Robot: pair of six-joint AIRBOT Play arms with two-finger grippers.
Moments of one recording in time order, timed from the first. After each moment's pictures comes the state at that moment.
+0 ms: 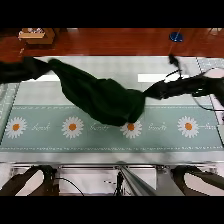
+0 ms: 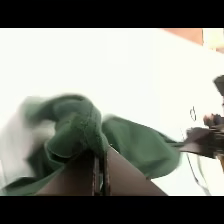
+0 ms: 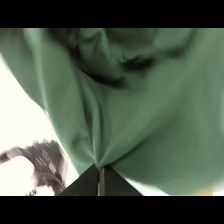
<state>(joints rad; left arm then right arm) 0.25 -0.98 1.12 0.48 -1.19 -1.14 -0.09 -1.24 1.03 -0.42 1.41 1.05</state>
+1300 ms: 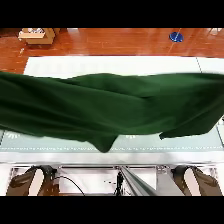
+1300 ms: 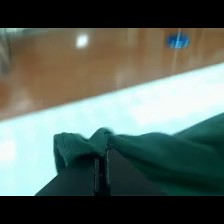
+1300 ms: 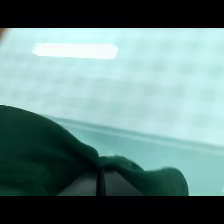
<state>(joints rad) 0.33 -0.56 1.80 1.01 -1.63 -1.31 -0.43 -0.63 1.55 -0.87 1.76 1.46</state>
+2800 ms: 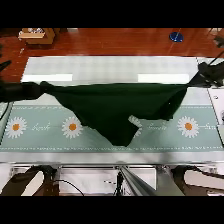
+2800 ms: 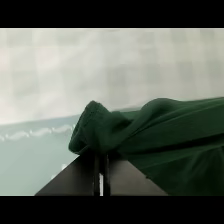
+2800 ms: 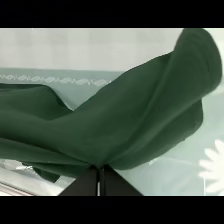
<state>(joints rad) 0.15 -0.86 0.93 1.05 -1.08 -1.26 -0.31 -1.44 1.55 -1.08 1.68 1.45</state>
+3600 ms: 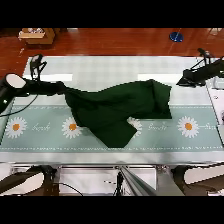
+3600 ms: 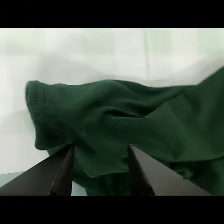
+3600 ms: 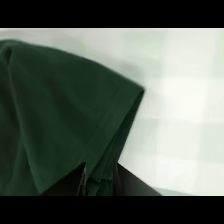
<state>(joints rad) 0.03 -1.25 0.96 1.05 -0.82 -1.27 -0.32 -1.69 1.56 -1.10 1.36 1.29</state>
